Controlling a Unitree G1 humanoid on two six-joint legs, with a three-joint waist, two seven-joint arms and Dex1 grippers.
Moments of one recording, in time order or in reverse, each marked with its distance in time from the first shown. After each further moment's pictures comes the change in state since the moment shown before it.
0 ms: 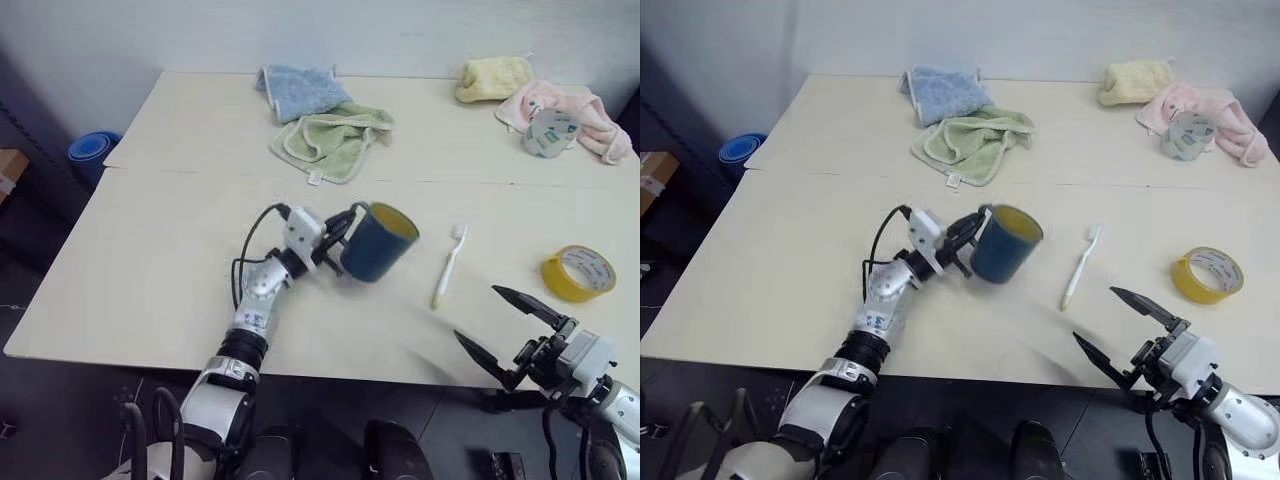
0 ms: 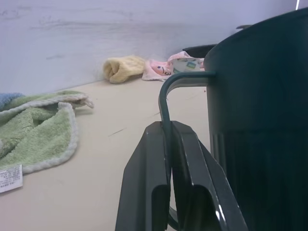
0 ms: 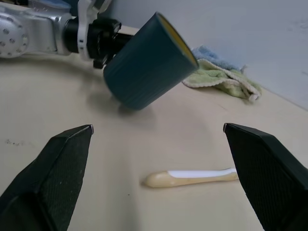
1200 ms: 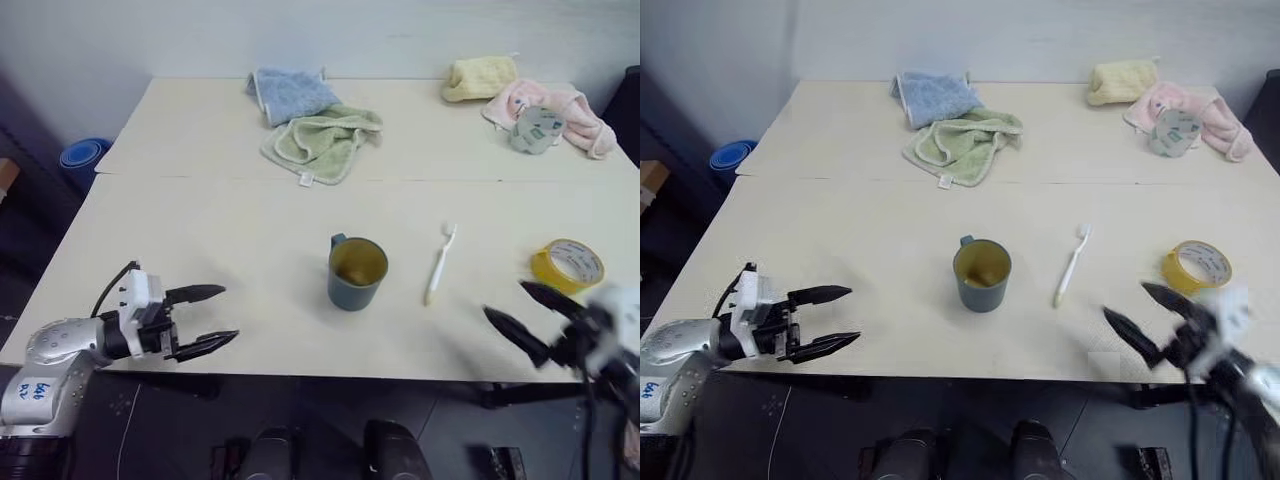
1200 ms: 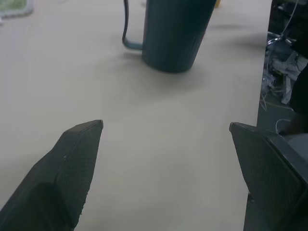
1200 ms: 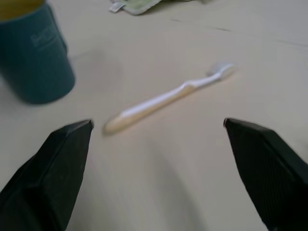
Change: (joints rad) left arm 0.666 0.744 0.268 -0.898 -0.537 0.764 -0.585; right arm -0.057 -0.307 -0.079 -0.243 0.332 0.914 -0.398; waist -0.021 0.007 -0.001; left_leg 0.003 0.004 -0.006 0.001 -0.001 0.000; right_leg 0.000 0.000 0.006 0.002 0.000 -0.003
